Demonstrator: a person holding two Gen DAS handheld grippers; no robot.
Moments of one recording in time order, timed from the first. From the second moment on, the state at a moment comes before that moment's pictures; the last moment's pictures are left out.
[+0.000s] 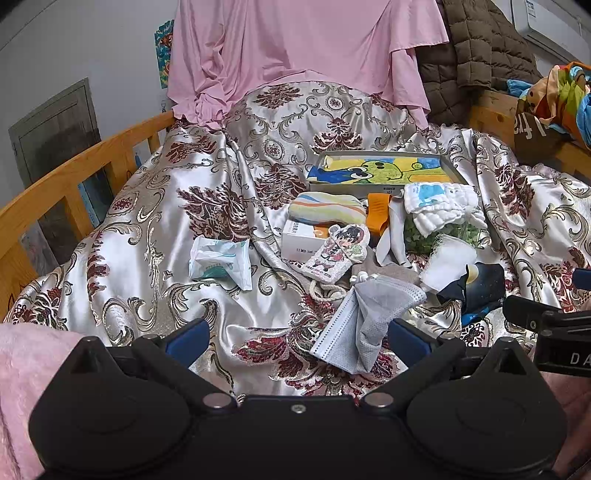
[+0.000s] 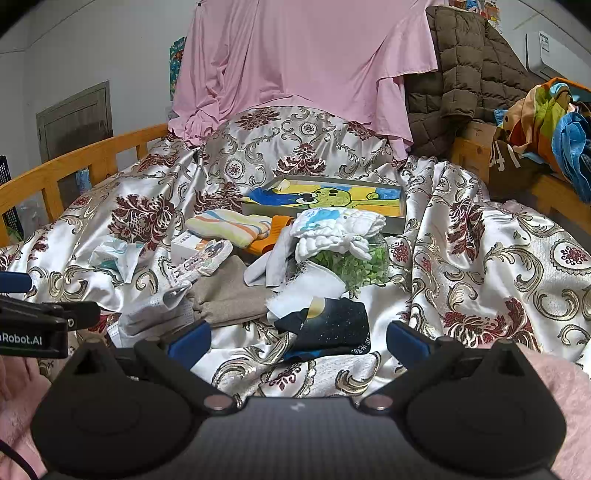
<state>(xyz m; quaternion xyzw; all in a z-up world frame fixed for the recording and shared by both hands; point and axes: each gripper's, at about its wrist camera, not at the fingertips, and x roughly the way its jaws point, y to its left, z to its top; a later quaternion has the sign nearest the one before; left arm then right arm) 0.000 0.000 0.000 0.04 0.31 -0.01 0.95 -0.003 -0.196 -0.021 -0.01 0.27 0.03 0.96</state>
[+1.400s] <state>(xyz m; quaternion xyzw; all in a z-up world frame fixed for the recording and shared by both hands) 0.129 -0.002 -0.047 -0.05 0.52 -0.10 0.85 0.175 -0.231 -0.075 0.08 0.51 0.03 0.86</state>
